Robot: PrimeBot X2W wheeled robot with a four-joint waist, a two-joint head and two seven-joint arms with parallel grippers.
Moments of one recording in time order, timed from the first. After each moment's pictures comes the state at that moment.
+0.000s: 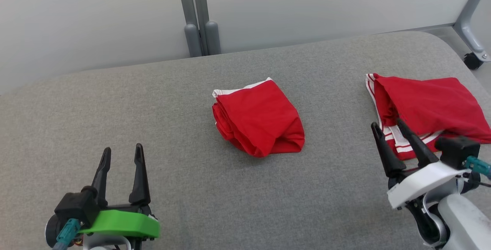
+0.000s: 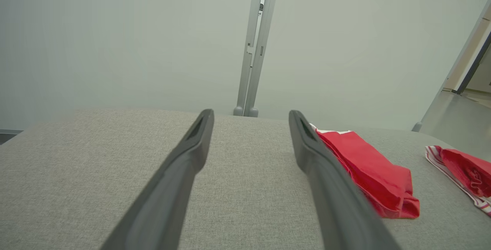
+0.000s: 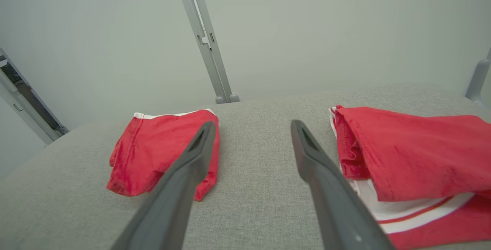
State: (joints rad) left arm -0.03 0.17 -0.20 0.10 -0.43 0.07 -0.26; right arm -0.24 -0.40 0.35 0.32 0.67 0.13 -0.26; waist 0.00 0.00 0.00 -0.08
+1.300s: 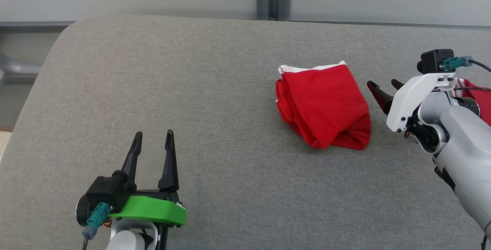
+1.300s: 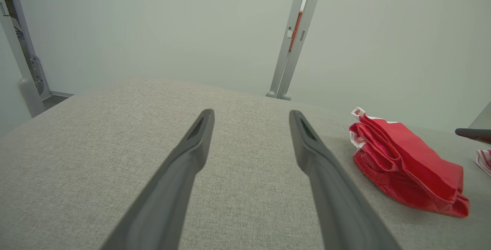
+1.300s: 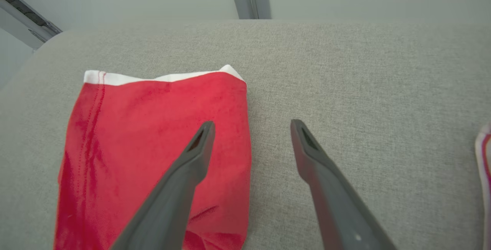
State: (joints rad) left arm -0.10 0.06 -0.21 0.16 -0.35 0.00 -0.26; right arm -0.78 -0.40 0.58 0.84 0.86 0.13 0.15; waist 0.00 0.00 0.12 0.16
